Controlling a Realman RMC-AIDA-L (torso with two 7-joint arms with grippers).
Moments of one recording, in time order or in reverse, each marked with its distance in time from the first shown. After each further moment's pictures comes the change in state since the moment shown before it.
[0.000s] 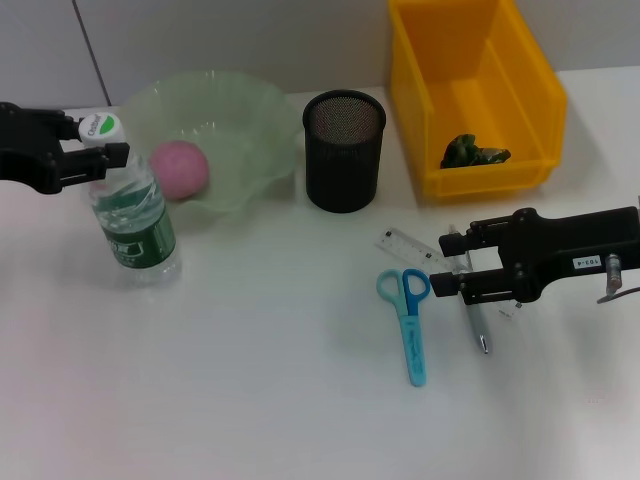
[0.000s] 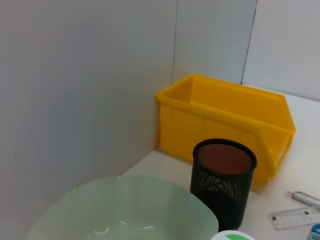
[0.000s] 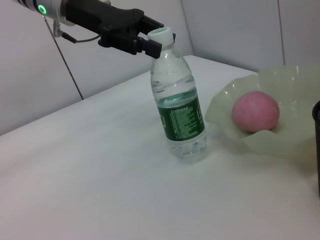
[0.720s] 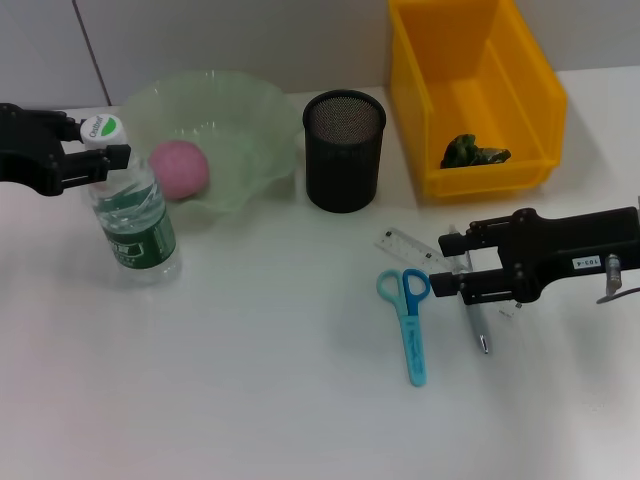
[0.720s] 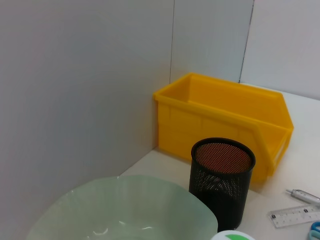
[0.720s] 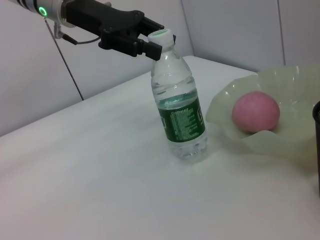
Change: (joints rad) left arm -0.002 0.000 -0.001 -0.007 0.000 0.000 0.019; right arm 0.000 0.000 0.000 0.003 0.002 0.001 0.000
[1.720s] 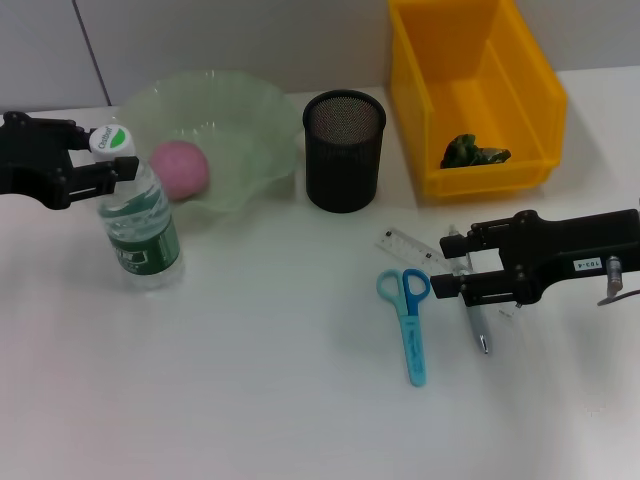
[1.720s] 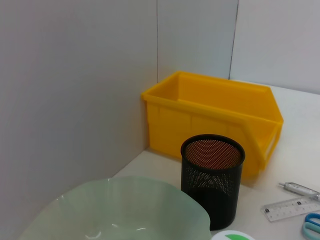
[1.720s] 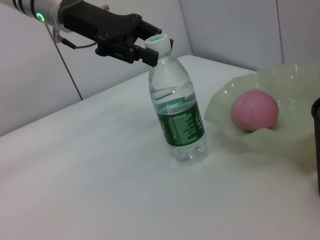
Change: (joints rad) left arm 0.012 -0.017 -0.001 0.000 -0.002 0.007 0.069; right arm -0.004 0.000 0.000 0.001 0.000 0.001 0.000
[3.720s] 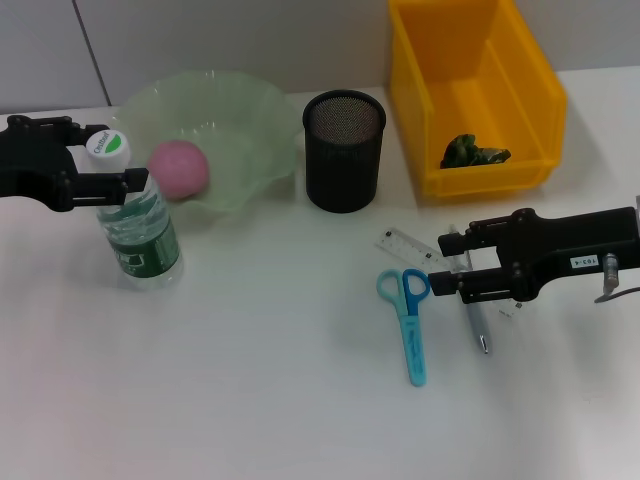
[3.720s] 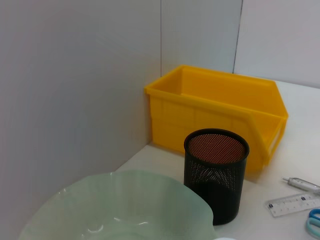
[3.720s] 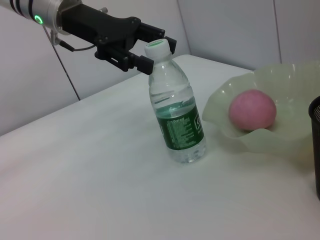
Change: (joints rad) left arm 0.000 -0.004 0.014 -0.003 0.012 -0.022 -0.008; right arm 0.007 0.000 -0.002 0.005 -0.002 0.010 0.008
